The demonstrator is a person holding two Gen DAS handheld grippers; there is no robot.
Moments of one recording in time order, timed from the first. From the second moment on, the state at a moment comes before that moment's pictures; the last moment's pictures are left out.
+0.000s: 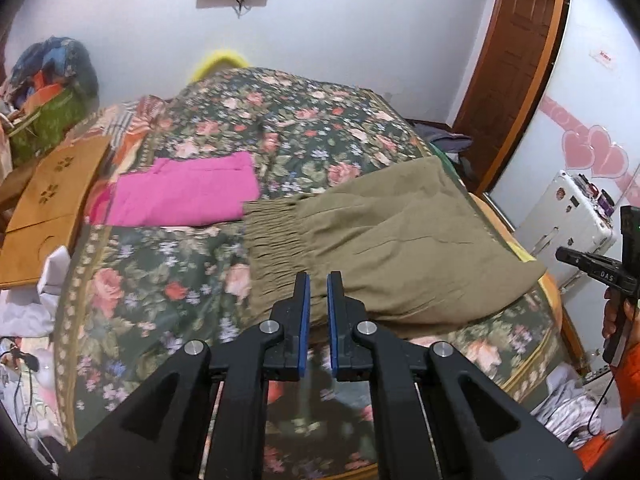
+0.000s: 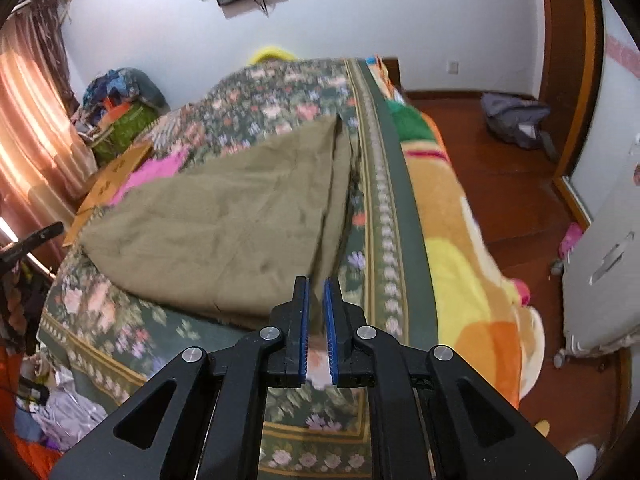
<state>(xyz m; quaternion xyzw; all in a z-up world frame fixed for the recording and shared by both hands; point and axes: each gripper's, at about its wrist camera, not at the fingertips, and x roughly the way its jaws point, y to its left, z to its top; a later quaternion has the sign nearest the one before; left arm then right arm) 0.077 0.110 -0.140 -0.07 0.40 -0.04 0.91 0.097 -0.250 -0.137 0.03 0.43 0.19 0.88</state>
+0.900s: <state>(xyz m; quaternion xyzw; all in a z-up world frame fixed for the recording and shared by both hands) 0.119 0.093 -0.164 -0.09 0.43 -0.04 0.90 0.118 -0.205 -0.168 0.00 0.47 0.24 0.85</state>
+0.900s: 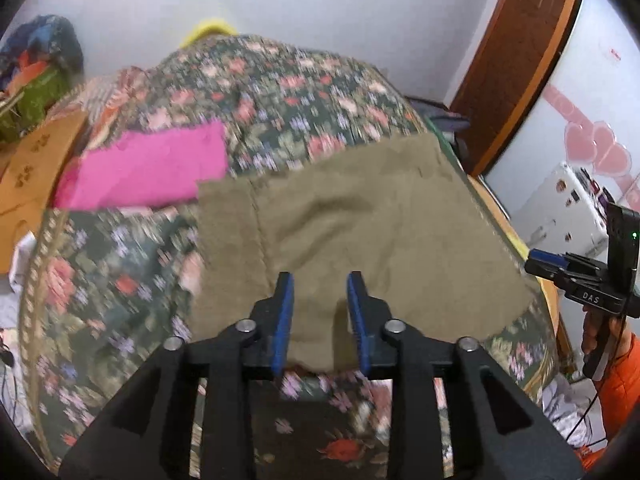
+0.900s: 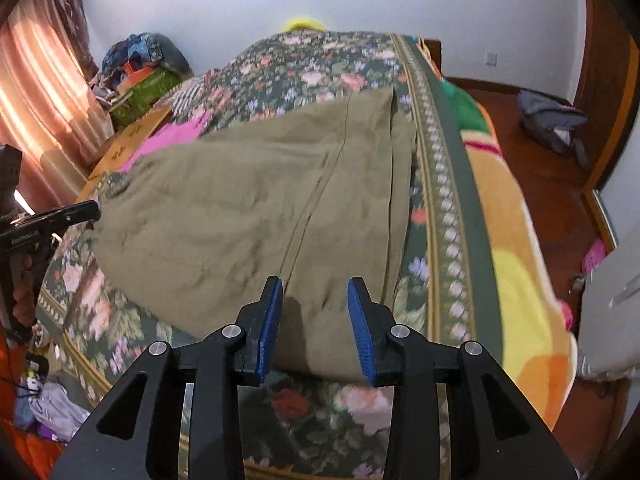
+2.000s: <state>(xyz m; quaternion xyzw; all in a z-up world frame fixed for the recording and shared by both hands) 0.246 0.169 -0.233 -0.09 0.48 0.04 0.87 0.338 -0.183 -0.221 0.00 0.48 0.23 0.85</state>
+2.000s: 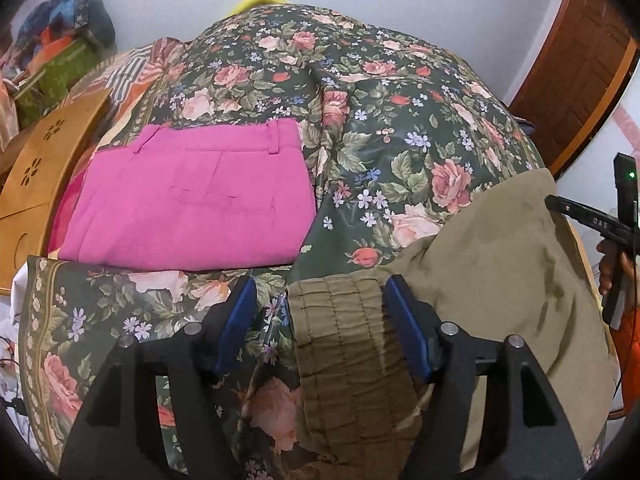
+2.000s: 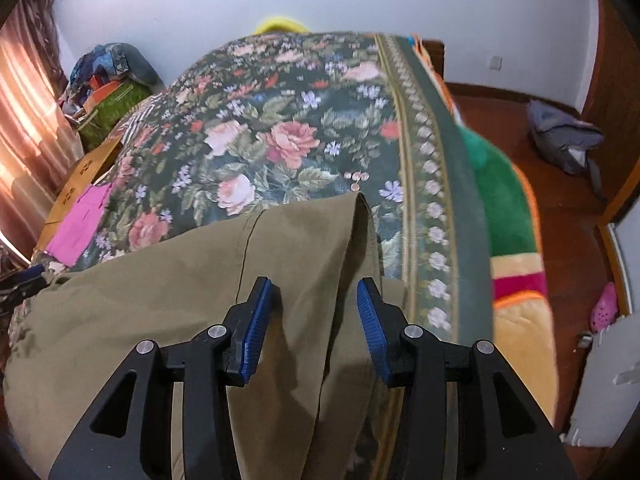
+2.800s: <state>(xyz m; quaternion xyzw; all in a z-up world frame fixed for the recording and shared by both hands) 0.252 0.163 -0.239 -0.05 0.48 0.09 0.87 0.337 -0.159 -0.212 -0.10 0.42 0.22 0.87</state>
